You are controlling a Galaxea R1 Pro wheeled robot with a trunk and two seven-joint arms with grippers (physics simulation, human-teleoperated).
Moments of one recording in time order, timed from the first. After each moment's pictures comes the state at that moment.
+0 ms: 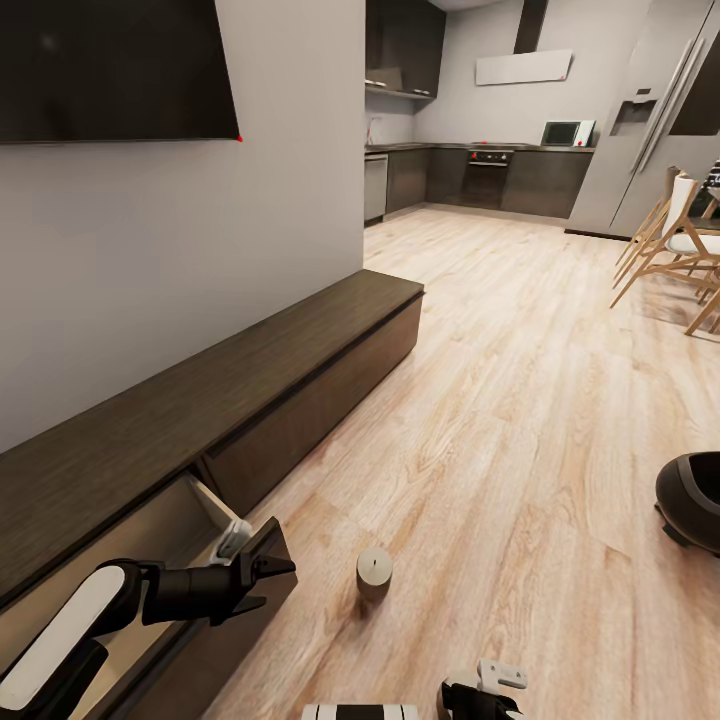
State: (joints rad) left arm -0.28 0.35 -0.20 -1.50 1.70 1.04 0.40; right arm -0.36 -0.01 0.36 -0.40 -0.55 0.05 -0.14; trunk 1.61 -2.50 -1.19
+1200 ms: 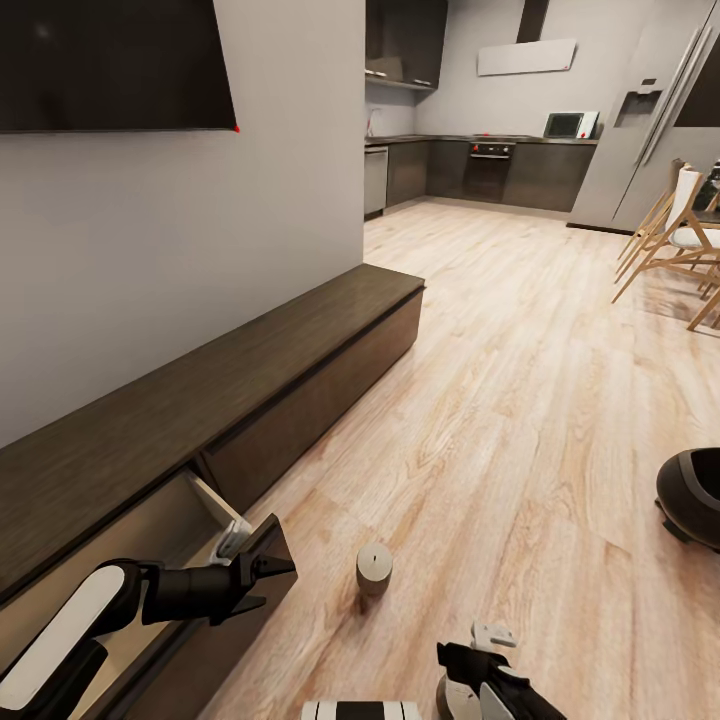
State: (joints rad) left arm -0.28 0.35 -0.20 -1.50 1.70 1.04 0.40; right arm -0.44 -0.01 0.36 -0.41 -0.55 0.08 -0.14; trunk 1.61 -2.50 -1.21
